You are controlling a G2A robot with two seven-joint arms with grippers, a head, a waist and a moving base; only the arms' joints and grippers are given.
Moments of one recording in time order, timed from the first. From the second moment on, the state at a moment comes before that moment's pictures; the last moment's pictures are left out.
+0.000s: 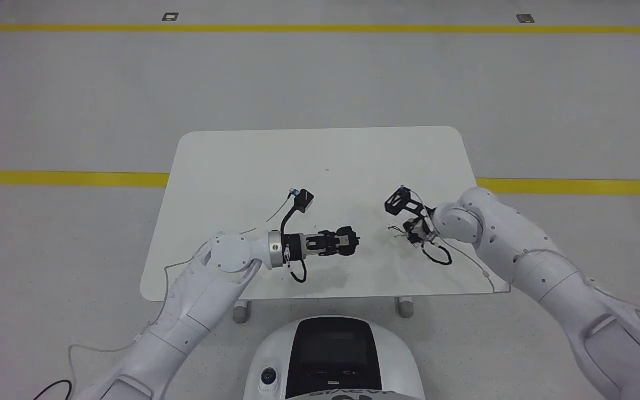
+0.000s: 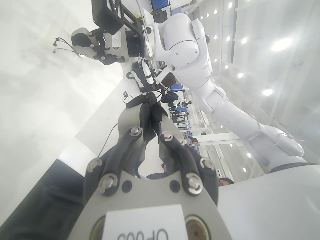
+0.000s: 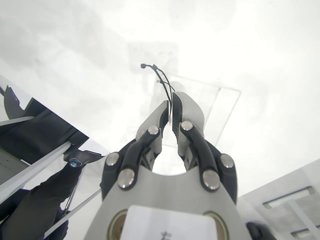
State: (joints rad) left arm 1.20 -1.21 -0.97 -1.38 -0.23 -0.34 -0.91; right arm -0.78 -0.95 0.52 -1.17 -0.69 -0.34 0.90
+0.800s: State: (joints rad) left arm 1.20 -1.21 -0.97 -1.38 -0.23 -0.34 -0.91; right arm -0.73 -0.98 0.44 -1.09 -0.69 -0.34 0.90
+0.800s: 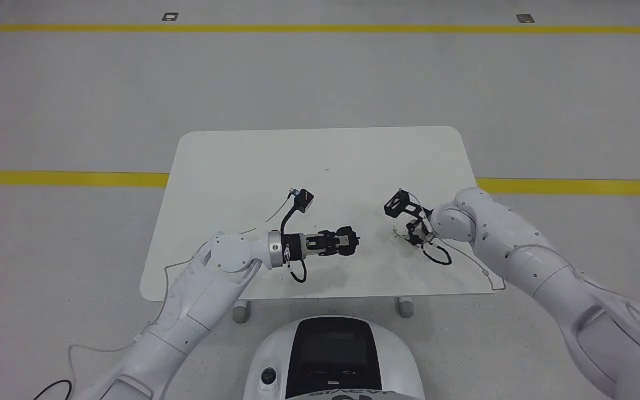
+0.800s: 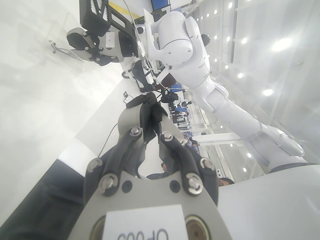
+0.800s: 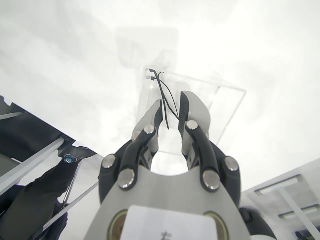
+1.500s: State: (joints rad) left arm 1.20 -1.21 -0.97 -1.38 -0.23 -0.34 -0.91; right arm -0.68 -0.98 0.34 -1.08 -0.66 -0.34 0.98
